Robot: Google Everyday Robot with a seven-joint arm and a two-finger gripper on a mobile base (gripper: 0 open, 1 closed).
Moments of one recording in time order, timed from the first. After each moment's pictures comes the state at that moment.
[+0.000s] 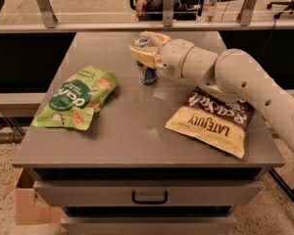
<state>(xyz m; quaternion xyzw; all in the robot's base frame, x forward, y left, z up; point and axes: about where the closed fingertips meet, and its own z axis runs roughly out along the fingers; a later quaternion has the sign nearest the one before) 0.676 0.002 0.932 -0.39 0.59 0.24 0.66</state>
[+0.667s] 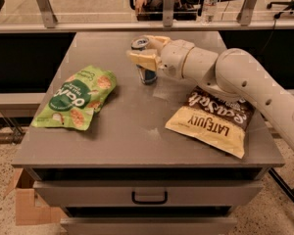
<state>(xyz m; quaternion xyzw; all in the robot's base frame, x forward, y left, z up) 0.676 0.002 0.938 -0.39 0.59 0.24 0.66</state>
